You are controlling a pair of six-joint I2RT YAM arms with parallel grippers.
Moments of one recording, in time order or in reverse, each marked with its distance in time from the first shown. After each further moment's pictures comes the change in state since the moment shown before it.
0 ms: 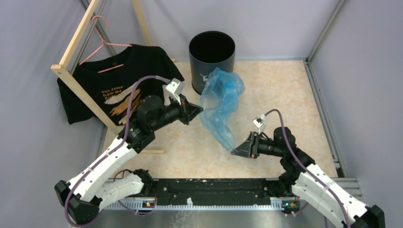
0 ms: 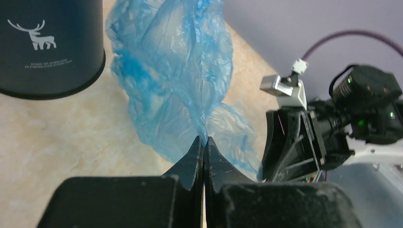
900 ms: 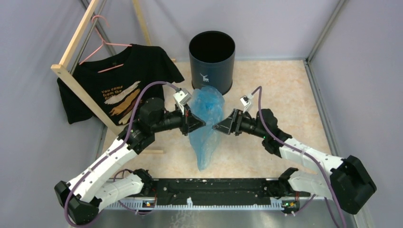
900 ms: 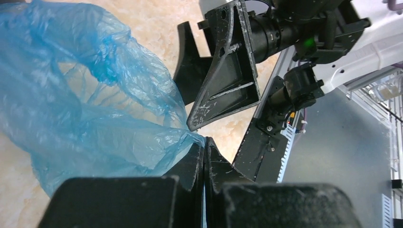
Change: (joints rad) left arm -0.001 -0.045 -0.026 -0.167 0.258 0.141; right arm 0.104 0.551 0.200 0.474 0.222 -0.009
